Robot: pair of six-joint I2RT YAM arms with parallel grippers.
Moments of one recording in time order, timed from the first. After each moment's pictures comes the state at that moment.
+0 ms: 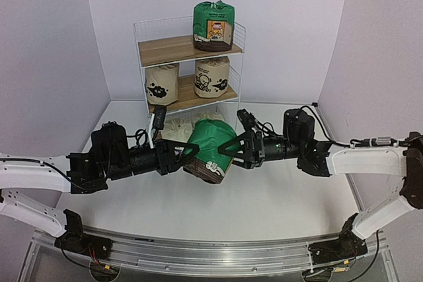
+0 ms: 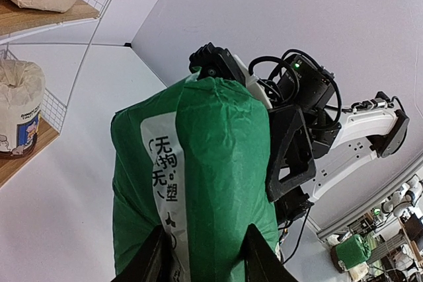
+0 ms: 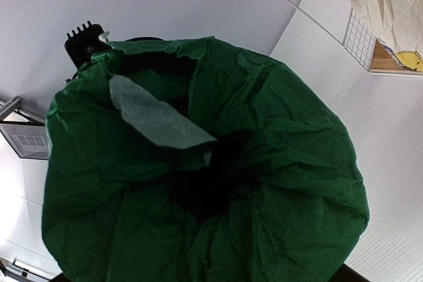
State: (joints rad) left arm -1.12 1.11 0.67 0.36 0.03 -0.65; right arm 0.81 1.42 0.79 0.47 -0.78 0.97
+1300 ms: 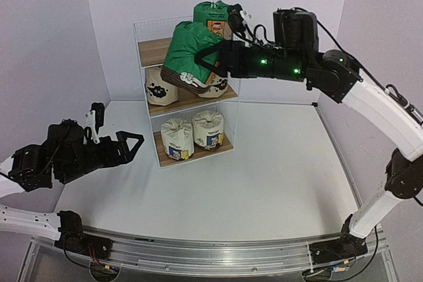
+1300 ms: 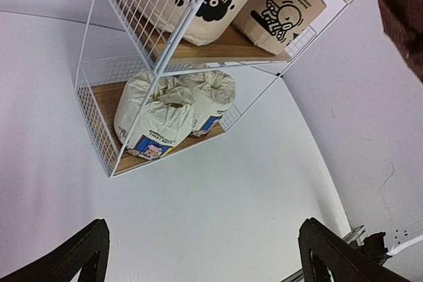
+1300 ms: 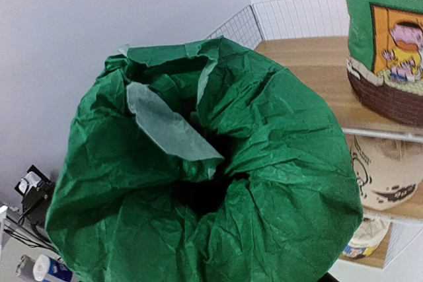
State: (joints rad) left arm -1.13 0.69 0.78 -0.50 -0.51 -0.80; right arm 0.98 1.58 1.88 -0.49 -0.08 0.41
